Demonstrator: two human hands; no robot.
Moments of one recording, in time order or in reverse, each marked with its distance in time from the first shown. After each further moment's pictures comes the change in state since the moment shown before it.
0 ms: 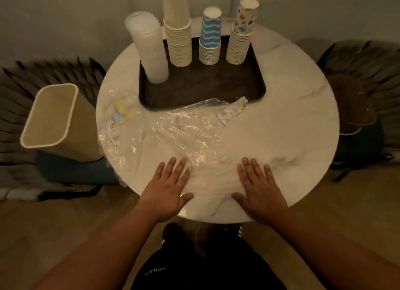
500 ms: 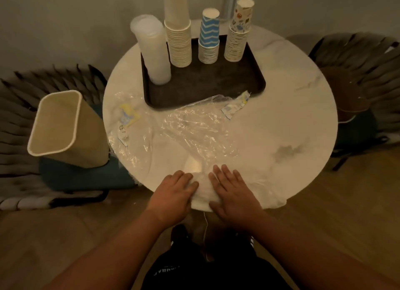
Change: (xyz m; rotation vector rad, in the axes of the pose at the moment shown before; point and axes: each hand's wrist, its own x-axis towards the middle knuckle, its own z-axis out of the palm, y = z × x) left_hand -0.033 -0.011 -0.017 -0.017 0.170 0.194; right_hand 0.001 -0.113 0.001 0.100 0.101 -0.116
